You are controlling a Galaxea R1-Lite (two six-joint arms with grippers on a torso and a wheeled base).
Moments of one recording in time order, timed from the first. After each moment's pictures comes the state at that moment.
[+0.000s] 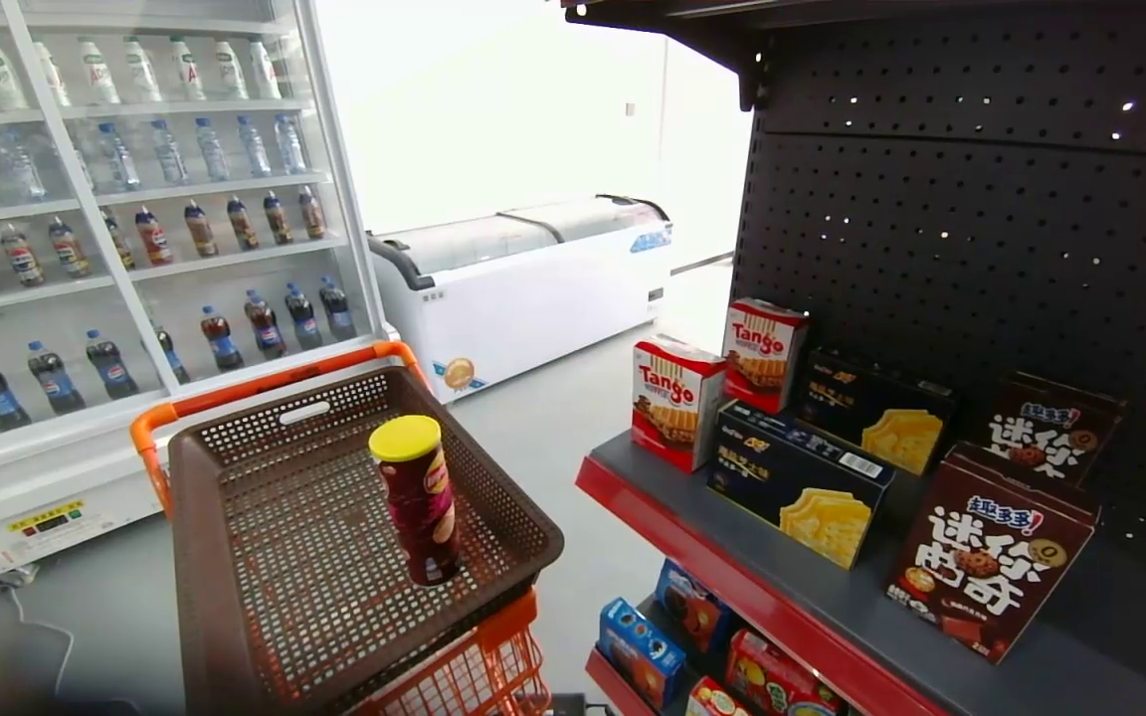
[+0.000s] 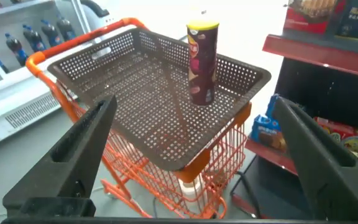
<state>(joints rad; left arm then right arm) 0.00 0.29 -0.27 0.07 -0.14 0.06 0.00 0.00 0.00 0.00 0.03 0.00</state>
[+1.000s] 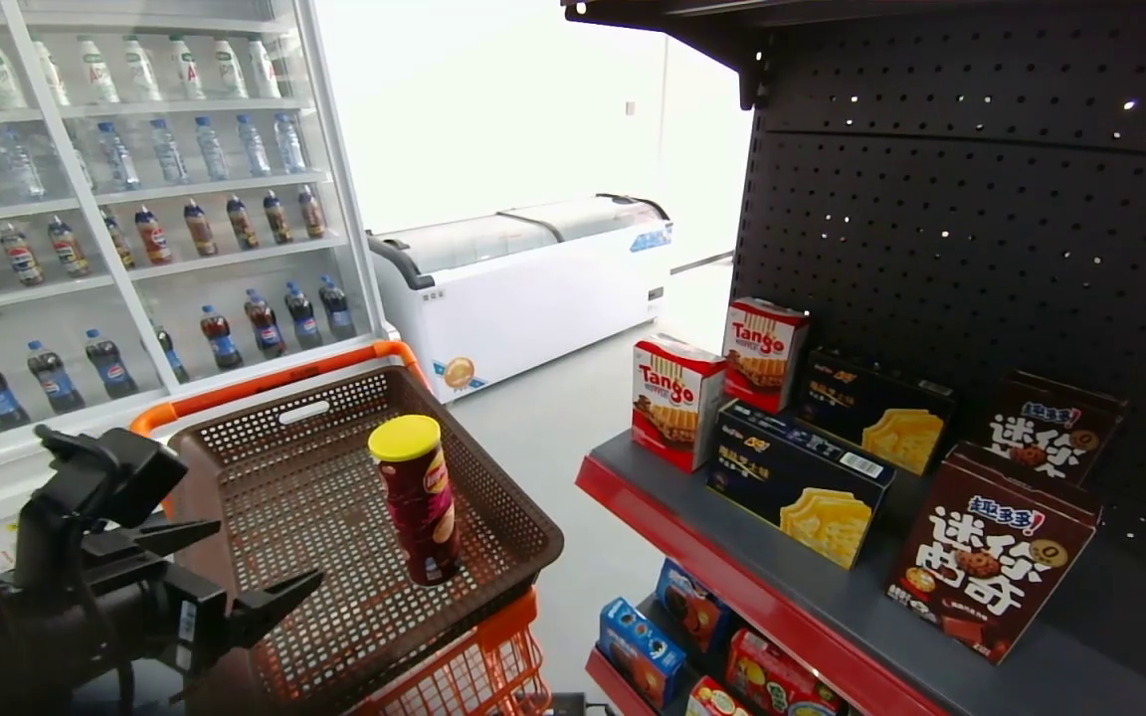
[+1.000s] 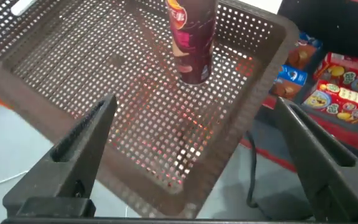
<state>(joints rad) -0.07 1.32 -0.37 -0.45 -0.17 0.17 0.00 0.00 0.00 0.00 0.03 0.00</state>
